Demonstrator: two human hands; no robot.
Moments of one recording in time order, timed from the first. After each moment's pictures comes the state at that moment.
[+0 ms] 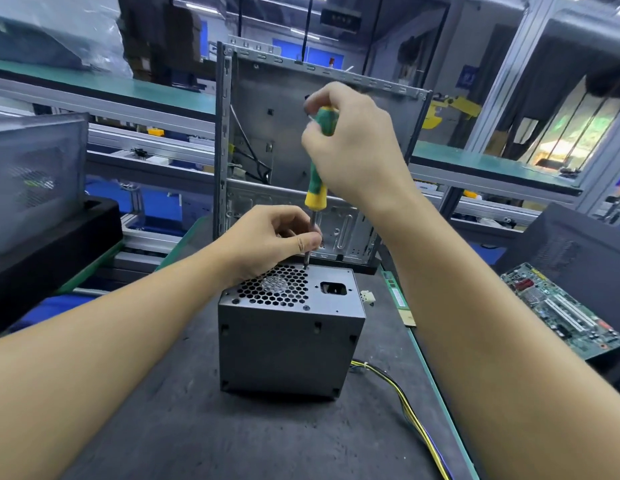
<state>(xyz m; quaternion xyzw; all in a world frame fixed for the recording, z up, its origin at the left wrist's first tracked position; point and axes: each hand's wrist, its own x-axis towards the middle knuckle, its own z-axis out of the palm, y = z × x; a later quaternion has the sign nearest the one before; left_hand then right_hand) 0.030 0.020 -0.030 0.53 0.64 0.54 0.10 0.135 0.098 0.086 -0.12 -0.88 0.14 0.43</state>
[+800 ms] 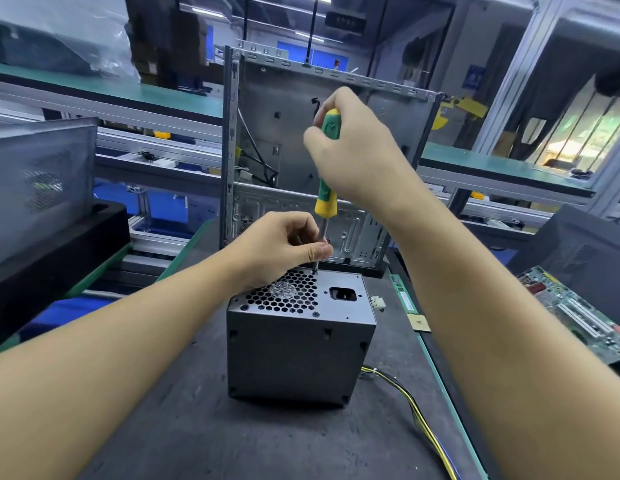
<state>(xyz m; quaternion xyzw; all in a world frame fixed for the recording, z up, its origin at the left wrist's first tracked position) 0.032 0.019 -0.031 0.53 0.66 0.52 0.10 0.130 0.096 0.086 -0.14 -0.89 0.22 0.36</state>
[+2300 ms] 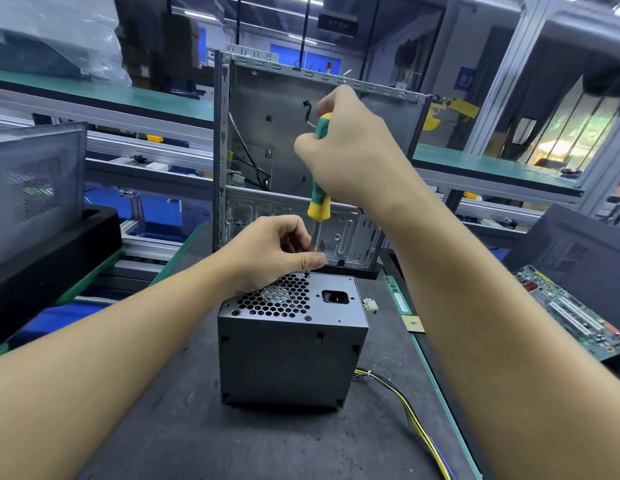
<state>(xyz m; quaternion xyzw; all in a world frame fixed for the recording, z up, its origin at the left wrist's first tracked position) 0.028 0.022 -0.033 0.53 0.67 0.51 0.09 0.137 0.092 0.096 -0.16 -0.90 0.18 0.35</state>
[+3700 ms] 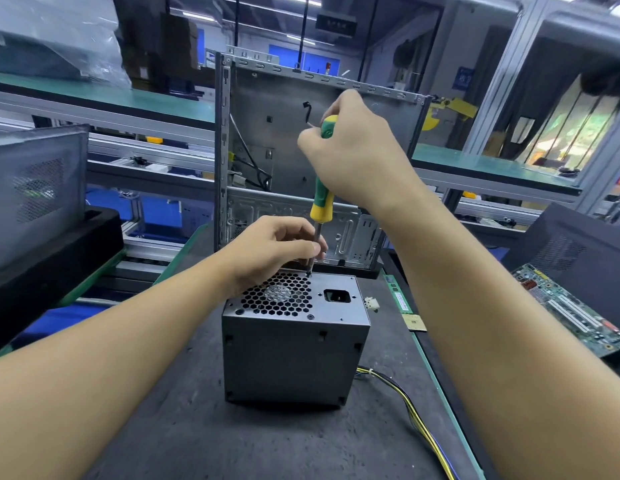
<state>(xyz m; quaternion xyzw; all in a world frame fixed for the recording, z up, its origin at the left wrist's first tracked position) 0.028 0.017 -0.030 0.53 0.62 0.55 0.18 0.136 0.092 0.096 -0.19 -0.90 0.17 0.36</state>
